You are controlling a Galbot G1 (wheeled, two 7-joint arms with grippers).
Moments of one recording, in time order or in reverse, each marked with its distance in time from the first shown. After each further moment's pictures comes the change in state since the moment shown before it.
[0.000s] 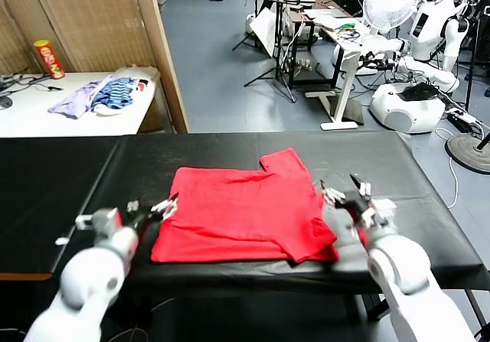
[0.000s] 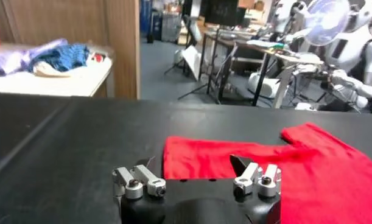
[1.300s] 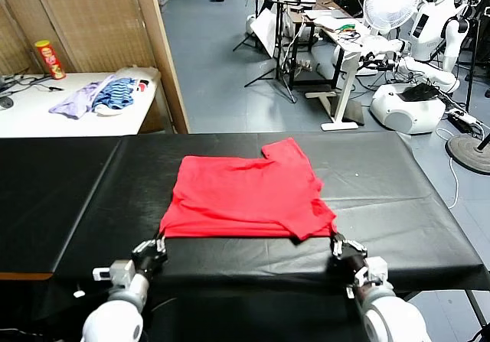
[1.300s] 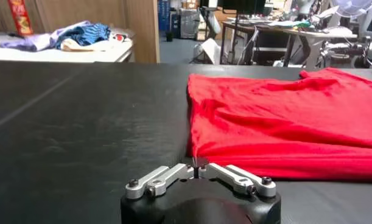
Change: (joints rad) left arm 0.560 -0.200 -0.150 -0.189 0.452 -0.279 0.159; right arm -0.771 0.055 0.269 0.434 -0.201 0.064 -0.121
